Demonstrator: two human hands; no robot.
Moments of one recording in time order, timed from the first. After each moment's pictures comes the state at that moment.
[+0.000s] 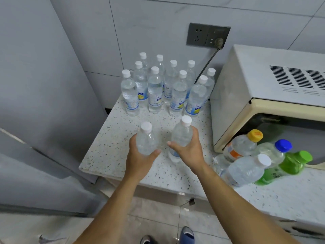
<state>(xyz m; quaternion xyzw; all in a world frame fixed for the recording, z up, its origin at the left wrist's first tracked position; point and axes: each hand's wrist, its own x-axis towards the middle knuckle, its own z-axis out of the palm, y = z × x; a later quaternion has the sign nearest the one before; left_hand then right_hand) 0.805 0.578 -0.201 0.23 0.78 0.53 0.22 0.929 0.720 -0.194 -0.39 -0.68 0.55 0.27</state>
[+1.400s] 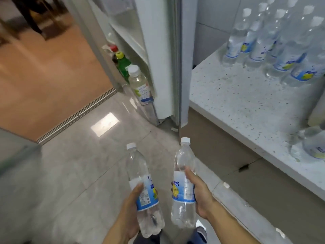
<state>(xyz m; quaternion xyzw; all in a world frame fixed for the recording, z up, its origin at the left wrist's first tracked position) 1.074 0.212 -0.246 -0.31 0.48 0.76 0.32 1.089 0.425 -0.275 -0.28 -0.44 0.83 -0.20</state>
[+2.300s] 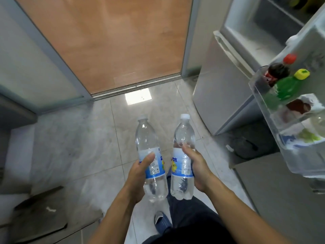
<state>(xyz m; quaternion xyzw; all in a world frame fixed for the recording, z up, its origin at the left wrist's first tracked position) 0.884 -0.124 -0.241 -0.29 0.56 0.75 0.17 0.823 0.058 -0.252 -0.17 -0.54 0.76 -0.32</state>
